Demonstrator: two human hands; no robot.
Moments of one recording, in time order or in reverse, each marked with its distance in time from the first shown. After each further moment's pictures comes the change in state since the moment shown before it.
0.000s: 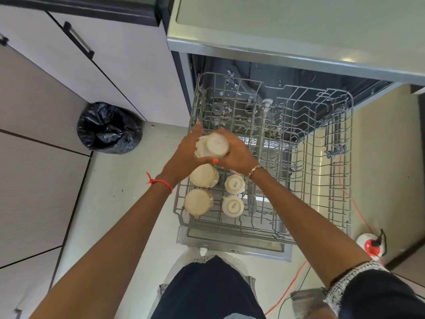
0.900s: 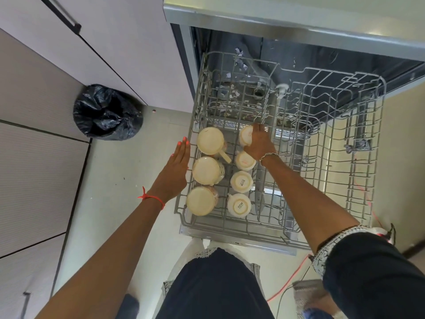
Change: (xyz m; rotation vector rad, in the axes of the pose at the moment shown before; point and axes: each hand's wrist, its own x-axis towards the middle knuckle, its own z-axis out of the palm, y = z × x) left_hand -0.015 -0.091 0.023 0.493 -0.107 0.020; right_hand 0.037 0.087 0.000 -0.444 -0.106 0.480
